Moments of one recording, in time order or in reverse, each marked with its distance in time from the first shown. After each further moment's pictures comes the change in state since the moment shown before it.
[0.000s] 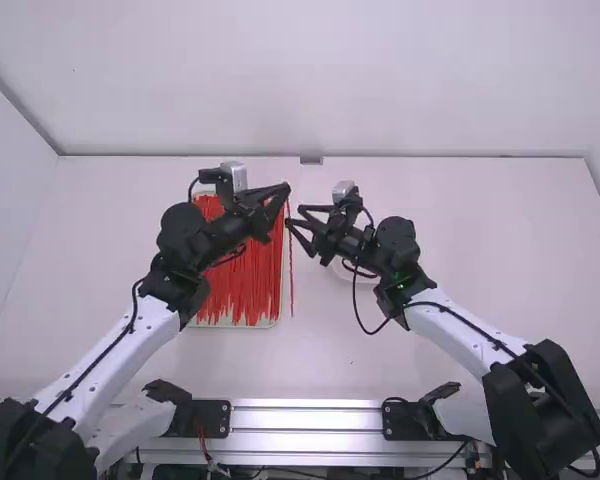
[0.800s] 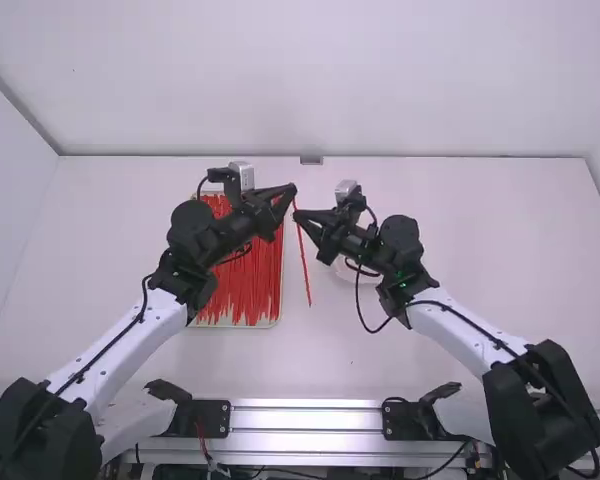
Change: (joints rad) left arm -0.007 0.054 0.000 0.046 0.008 -0.030; right arm -0.033 0.000 0.000 0.001 -0.043 0.002
